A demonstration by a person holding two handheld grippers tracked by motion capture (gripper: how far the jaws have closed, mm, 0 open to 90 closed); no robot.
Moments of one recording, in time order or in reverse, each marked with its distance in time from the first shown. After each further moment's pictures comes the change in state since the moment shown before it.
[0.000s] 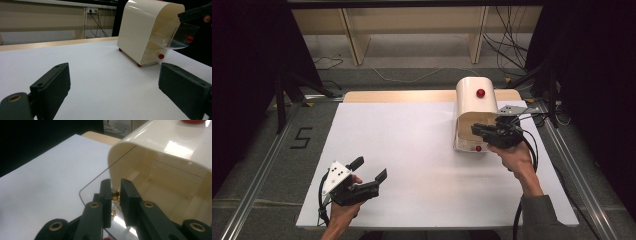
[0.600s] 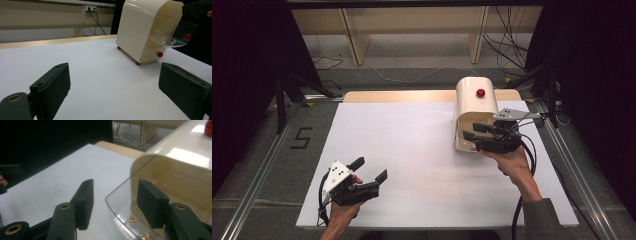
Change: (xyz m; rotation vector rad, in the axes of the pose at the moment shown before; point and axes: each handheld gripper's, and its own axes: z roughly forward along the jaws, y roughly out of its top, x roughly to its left) left arm 0.000 0.000 0.001 0.016 -0.012 0.000; right arm 0.021 -0.001 -0.007 -0.080 0.075 -0.015
